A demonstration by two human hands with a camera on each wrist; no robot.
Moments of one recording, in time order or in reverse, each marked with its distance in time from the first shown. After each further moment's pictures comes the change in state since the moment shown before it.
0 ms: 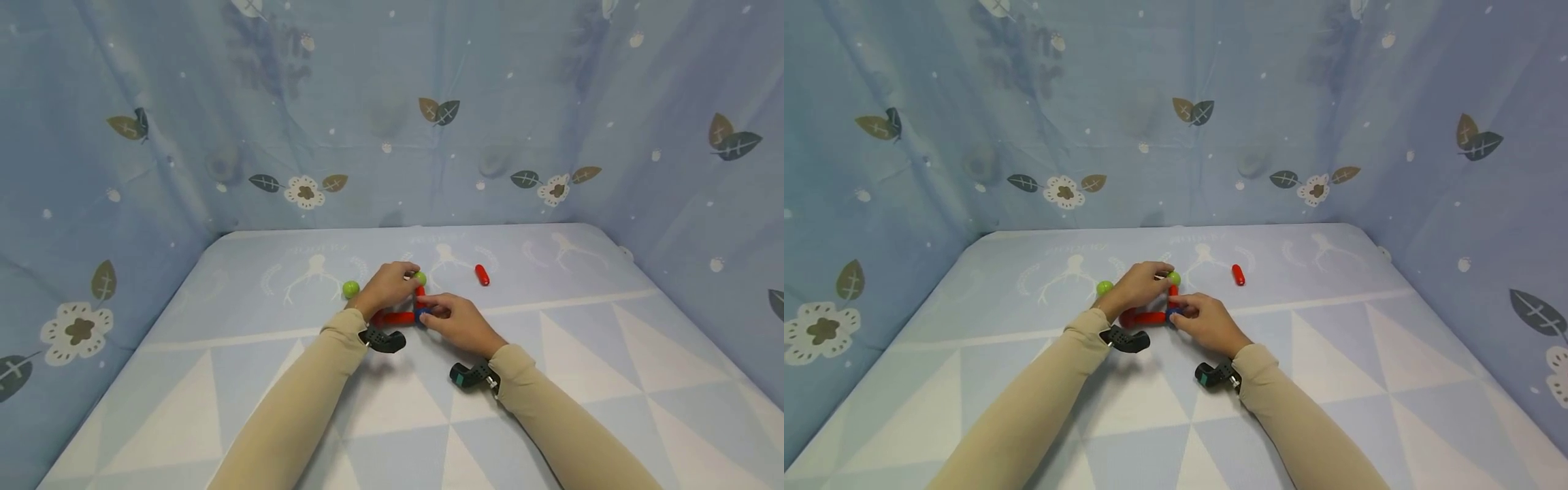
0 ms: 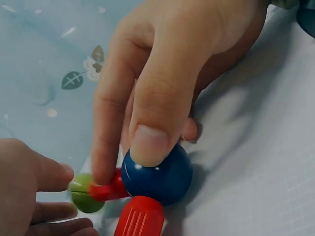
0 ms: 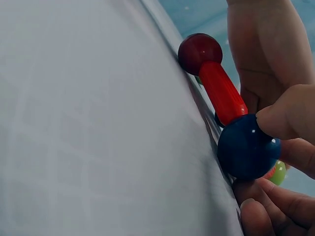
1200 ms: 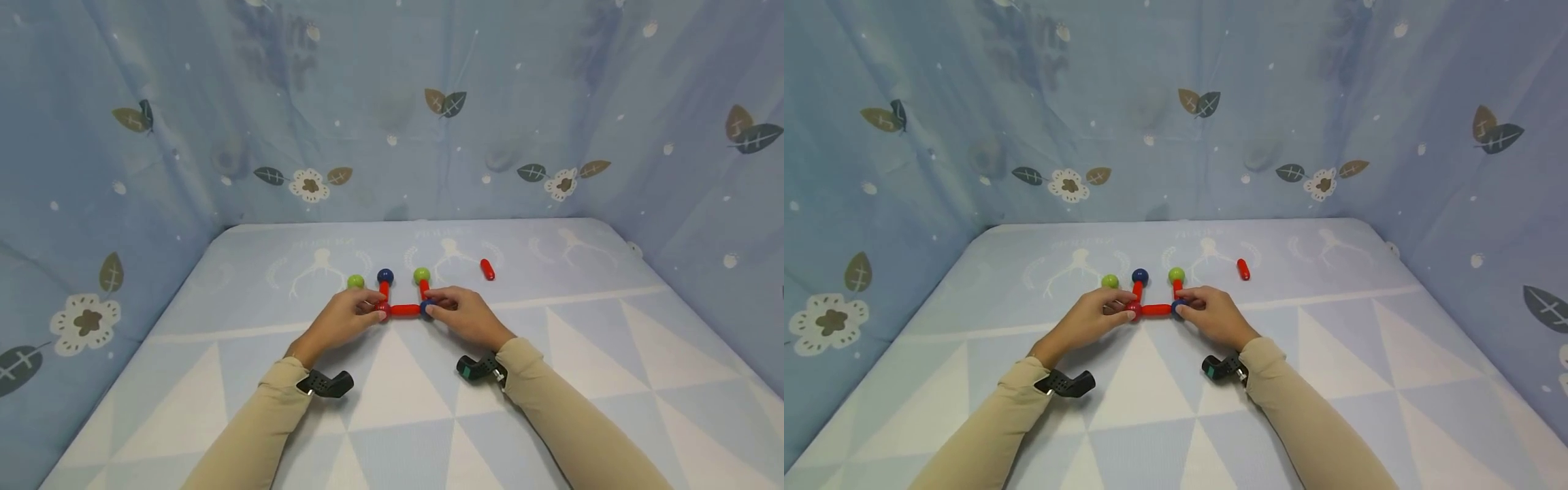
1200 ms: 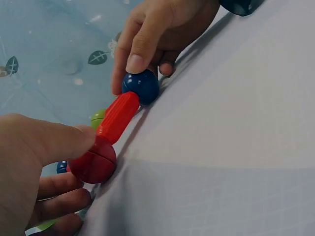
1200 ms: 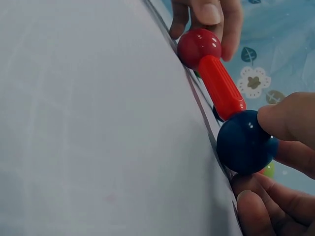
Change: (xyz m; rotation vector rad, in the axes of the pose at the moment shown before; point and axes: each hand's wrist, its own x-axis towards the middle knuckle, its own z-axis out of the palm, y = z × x) left_hand -0.092 -0.056 -0.014 -0.102 0.112 0.050; right_hand 0.002 -0.002 -0.003 -0.054 0.004 0.047
